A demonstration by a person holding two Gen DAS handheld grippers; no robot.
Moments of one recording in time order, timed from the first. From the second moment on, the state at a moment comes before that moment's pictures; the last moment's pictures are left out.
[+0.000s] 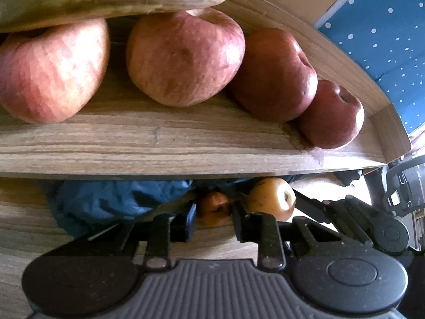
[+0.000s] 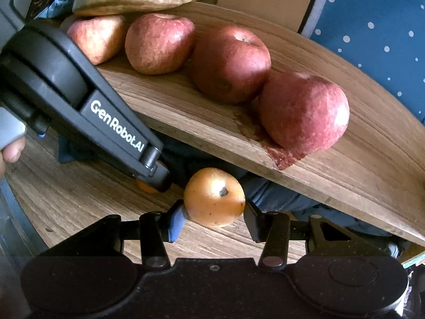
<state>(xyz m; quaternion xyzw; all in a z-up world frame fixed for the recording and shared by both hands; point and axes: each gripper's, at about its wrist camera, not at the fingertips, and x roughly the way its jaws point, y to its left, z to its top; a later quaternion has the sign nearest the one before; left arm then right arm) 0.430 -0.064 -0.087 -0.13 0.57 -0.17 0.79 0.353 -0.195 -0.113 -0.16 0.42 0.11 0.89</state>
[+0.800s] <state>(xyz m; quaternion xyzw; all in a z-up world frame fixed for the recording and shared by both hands) 0.392 -0.062 -0.073 -0.11 0.57 -0.17 0.80 0.283 -0.196 -0.089 -0.11 0.41 0.10 0.90</state>
